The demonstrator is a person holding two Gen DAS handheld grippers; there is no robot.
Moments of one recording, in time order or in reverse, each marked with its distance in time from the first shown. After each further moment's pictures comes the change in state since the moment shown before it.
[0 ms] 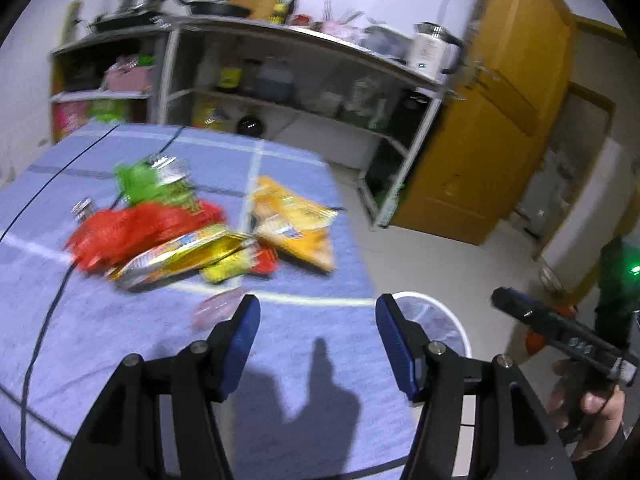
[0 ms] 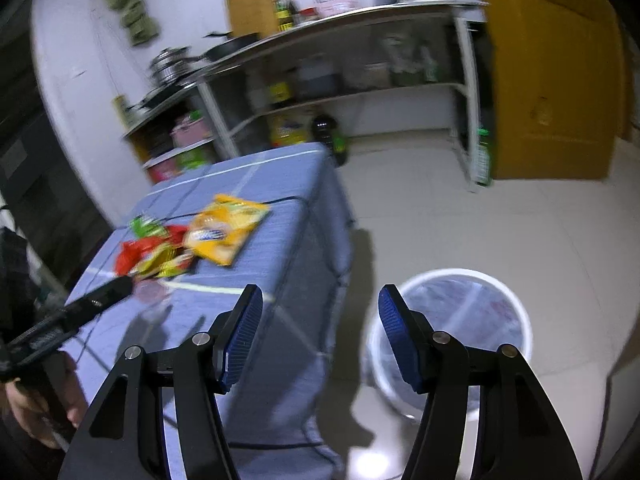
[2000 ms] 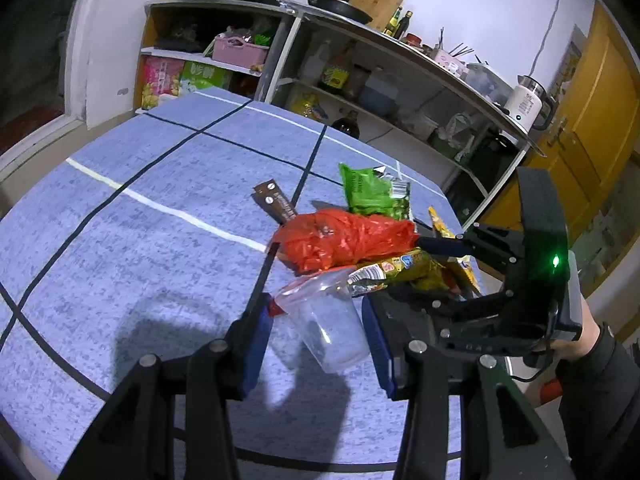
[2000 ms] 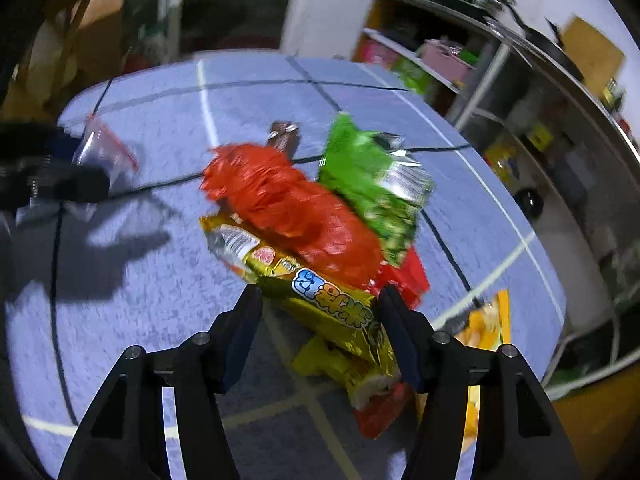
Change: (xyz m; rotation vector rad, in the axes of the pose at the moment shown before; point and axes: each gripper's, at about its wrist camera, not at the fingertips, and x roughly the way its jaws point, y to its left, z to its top) left arm -0.047 0.155 -0.001 -0.221 -0.015 0.140; right arm 0.194 0.239 0.013 -1.025 0.264 0.234
